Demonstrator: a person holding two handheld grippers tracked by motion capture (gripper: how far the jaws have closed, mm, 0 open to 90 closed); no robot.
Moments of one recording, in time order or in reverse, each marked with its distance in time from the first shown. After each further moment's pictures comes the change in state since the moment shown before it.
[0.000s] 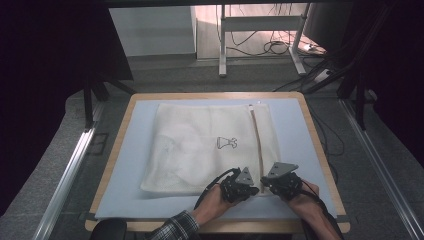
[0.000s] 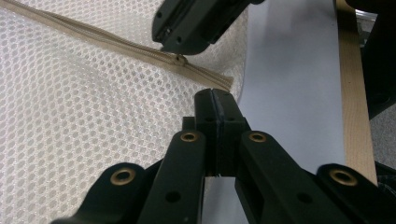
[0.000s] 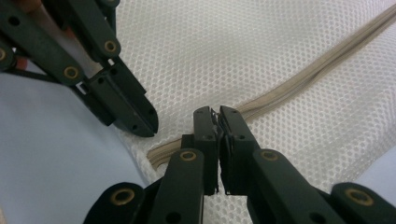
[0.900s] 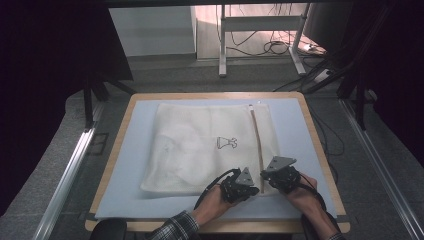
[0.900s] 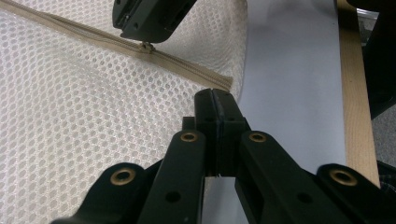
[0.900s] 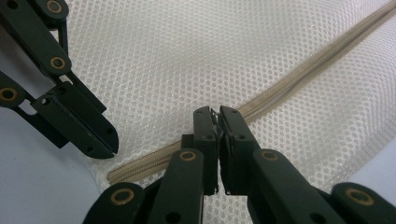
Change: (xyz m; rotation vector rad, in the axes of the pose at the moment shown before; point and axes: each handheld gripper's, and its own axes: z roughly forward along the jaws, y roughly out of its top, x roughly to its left) left arm -0.001 0.000 0.000 0.001 0.008 0.011; right arm -0.014 0.007 0.009 0.001 -0.032 -0.015
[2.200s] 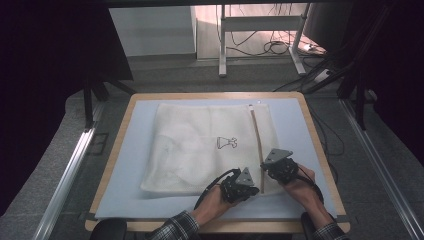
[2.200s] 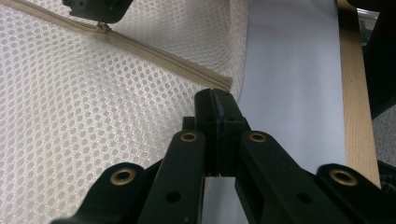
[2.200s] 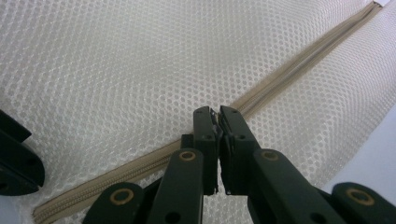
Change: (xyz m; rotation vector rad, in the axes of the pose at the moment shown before) left arm -0.001 0.000 0.000 -0.007 0.000 -0.007; right arm -0.019 0.009 0.013 0.011 -0.056 -0.024
